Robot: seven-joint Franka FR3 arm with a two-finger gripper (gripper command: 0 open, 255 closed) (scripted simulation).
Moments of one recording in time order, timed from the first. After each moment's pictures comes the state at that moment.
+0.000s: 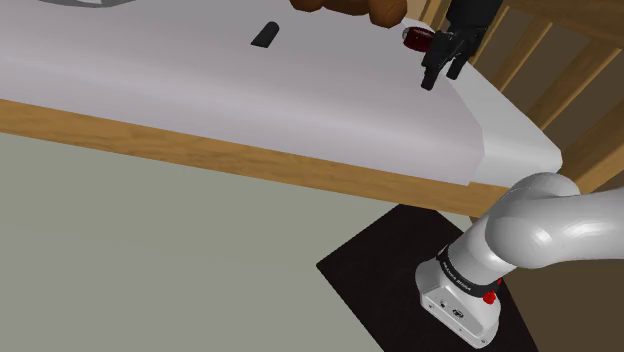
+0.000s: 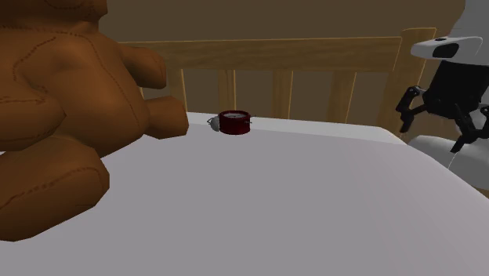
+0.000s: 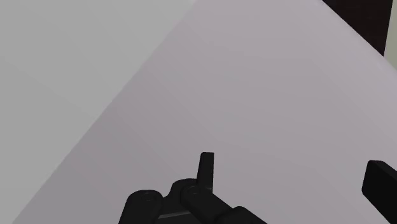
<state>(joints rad) 0.00 -0.79 0.05 -2.28 -0.07 1.45 0.06</state>
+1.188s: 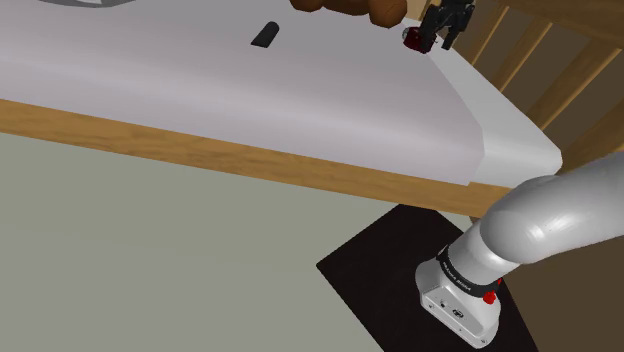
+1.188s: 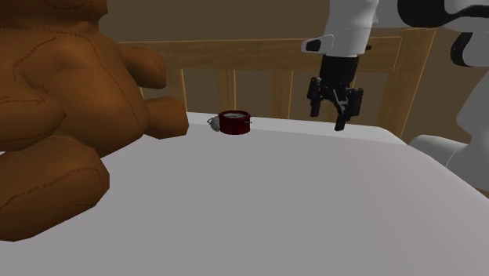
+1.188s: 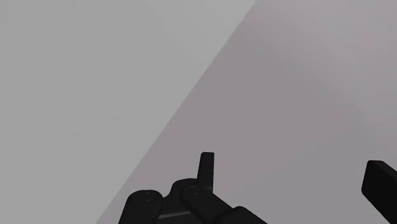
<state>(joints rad) -0.11 -0.37 -0.20 -1.95 -0.16 1.59 -0.14</state>
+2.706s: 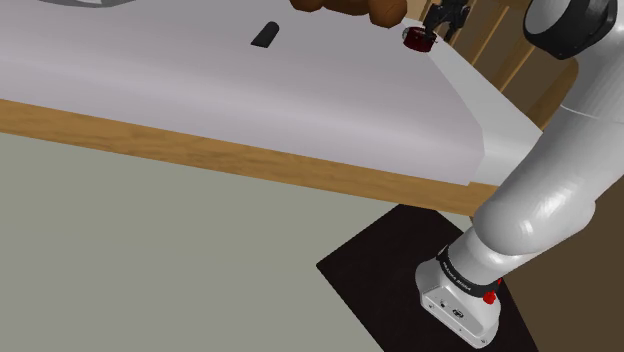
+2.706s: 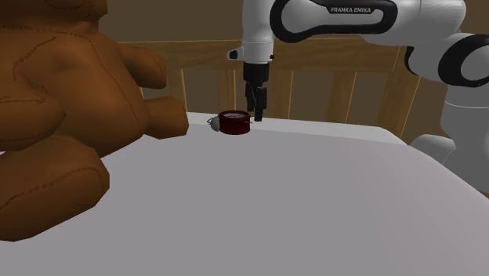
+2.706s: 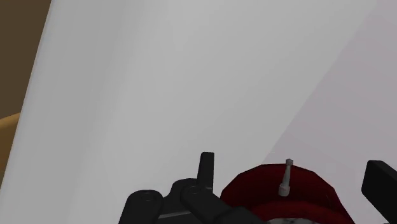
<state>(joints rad) -0.28 0.23 -0.41 -1.34 0.03 1.59 -0.39</state>
